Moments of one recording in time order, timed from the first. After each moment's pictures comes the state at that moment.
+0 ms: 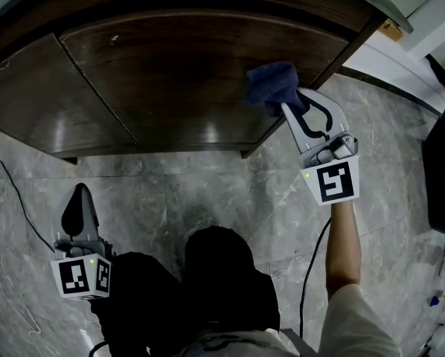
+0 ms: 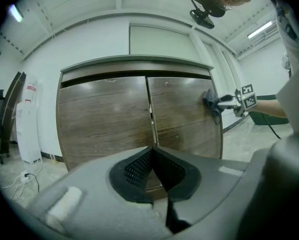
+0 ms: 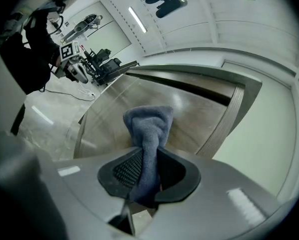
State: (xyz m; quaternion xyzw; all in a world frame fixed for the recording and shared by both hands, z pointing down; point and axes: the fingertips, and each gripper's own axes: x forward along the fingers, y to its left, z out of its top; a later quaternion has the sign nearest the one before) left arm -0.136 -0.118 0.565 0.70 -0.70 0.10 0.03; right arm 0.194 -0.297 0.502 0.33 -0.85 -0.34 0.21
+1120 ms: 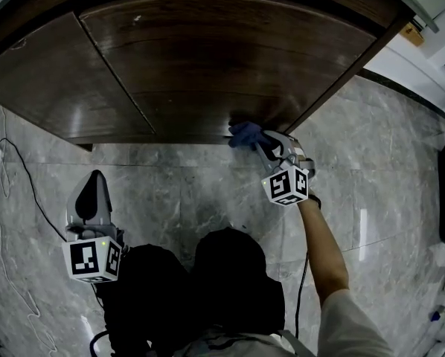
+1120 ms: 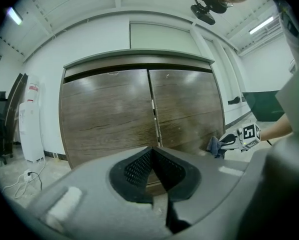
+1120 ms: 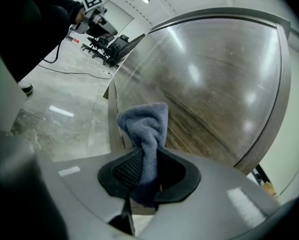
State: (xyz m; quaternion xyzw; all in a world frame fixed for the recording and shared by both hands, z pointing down) left arm -0.142 -0.116 0.591 0.69 -0.71 0.11 0.03; right arm 0.177 -0.291 0.764 0.28 -0.85 -0.26 0.35
